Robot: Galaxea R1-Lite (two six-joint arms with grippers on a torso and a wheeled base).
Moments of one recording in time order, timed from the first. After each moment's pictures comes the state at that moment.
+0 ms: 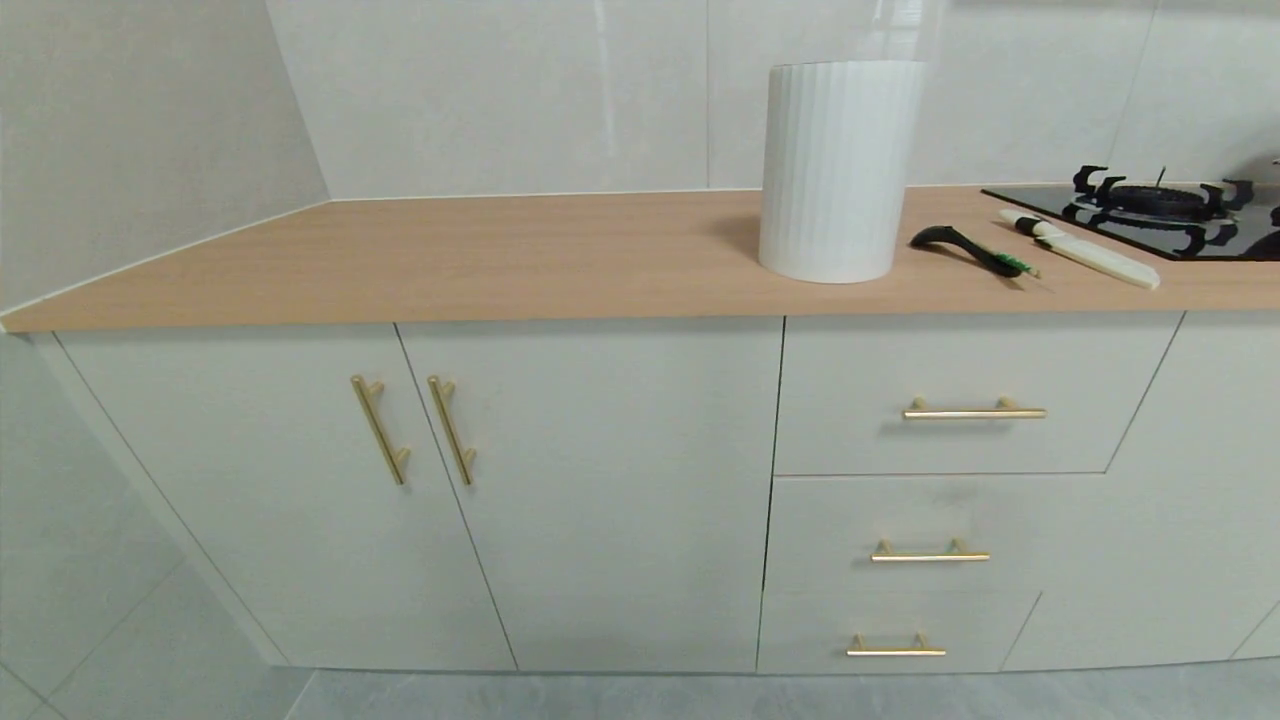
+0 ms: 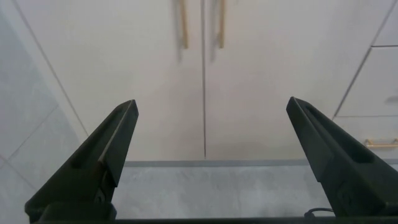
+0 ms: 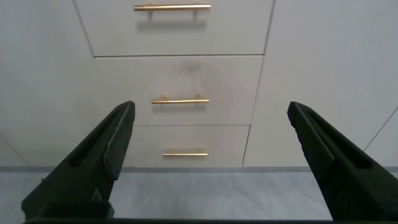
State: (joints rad) left arm 0.00 0.00 0.00 0.00 -0.02 0.01; right arm 0.00 0.00 0.00 0.01 -0.02 0.00
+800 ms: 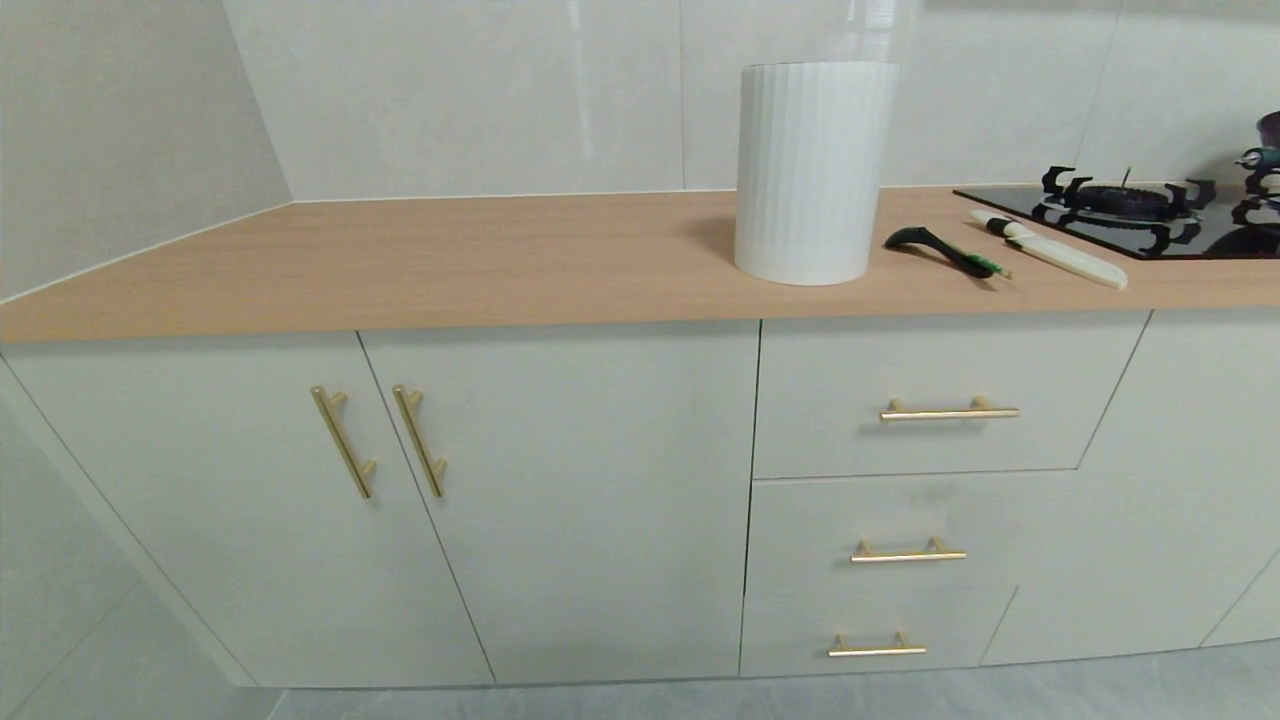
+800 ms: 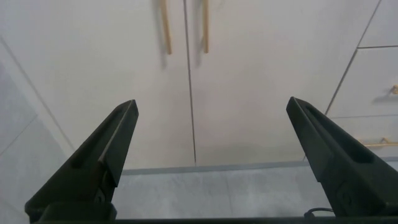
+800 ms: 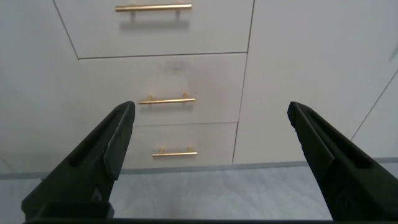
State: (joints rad) left arm 0.00 0.00 0.00 0.00 -0.02 0.01; right arm 0.00 0.00 0.00 0.01 -0.02 0.00
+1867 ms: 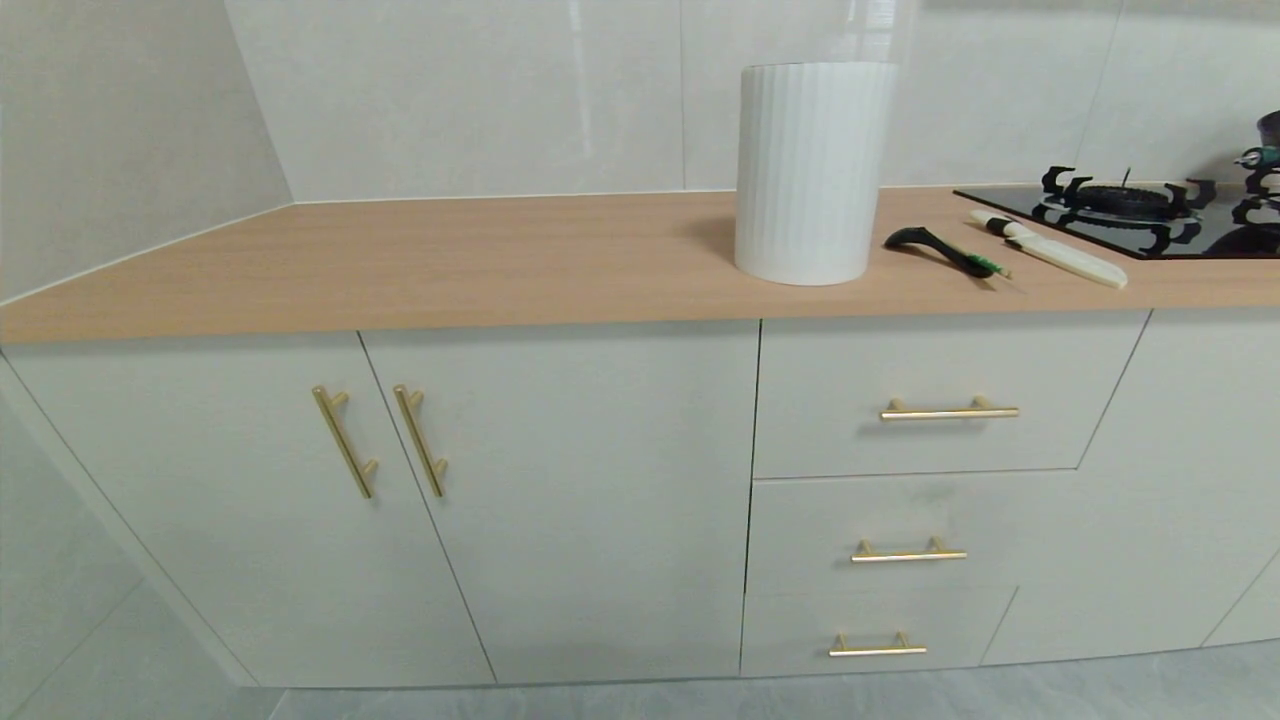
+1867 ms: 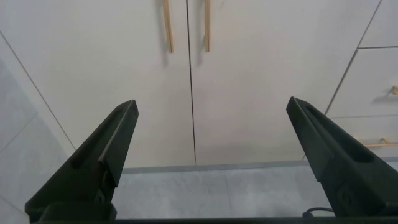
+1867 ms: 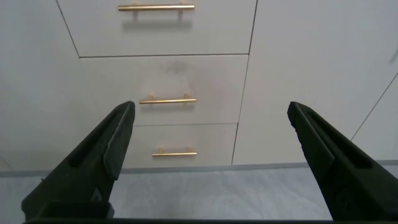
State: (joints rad) left arm 0.00 0.00 0.00 0.00 -0.02 0.01; right arm 0.00 0.00 0.00 0.00 -0.02 -0.01
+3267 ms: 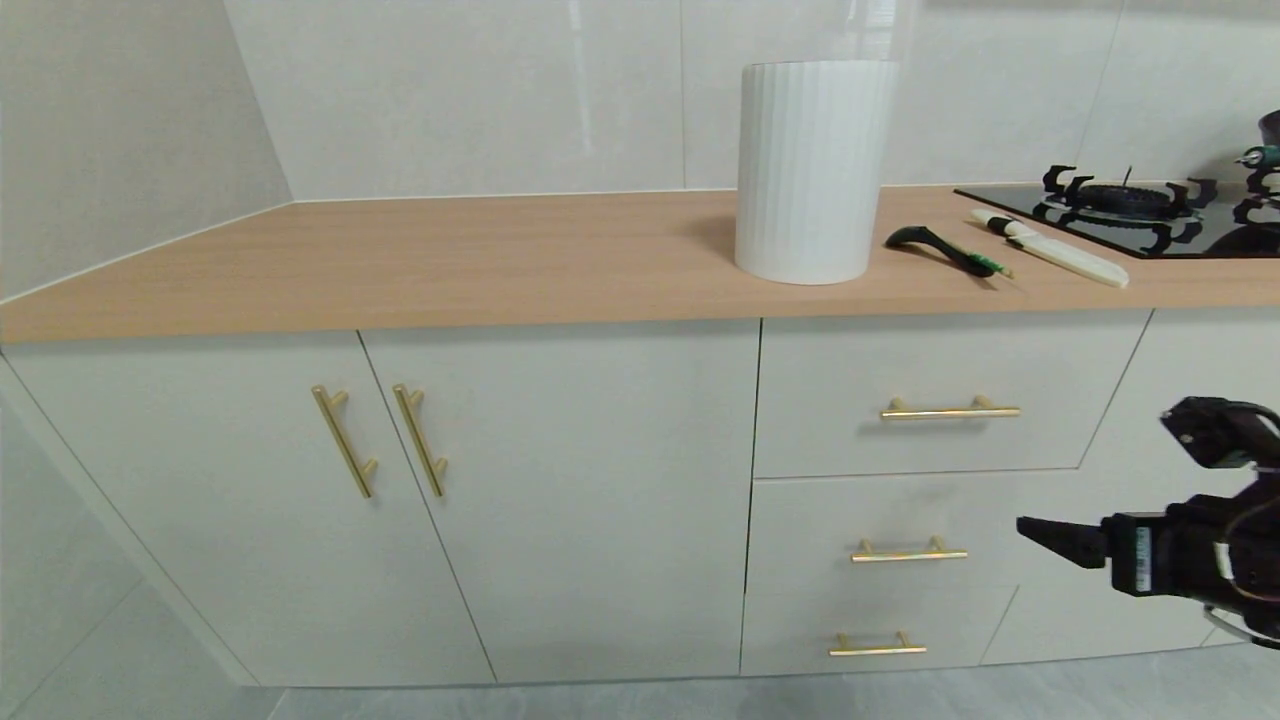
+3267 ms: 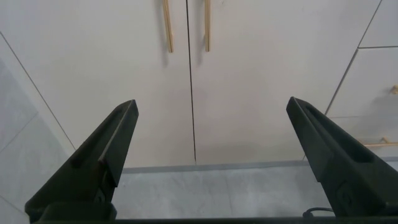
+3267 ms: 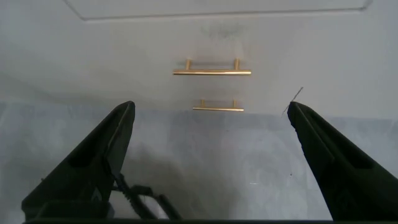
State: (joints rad) left arm 0.00 0.00 0.00 0.00 -0.02 0.01; right arm 0.11 1.44 -0.44 -0.46 0.05 0.10
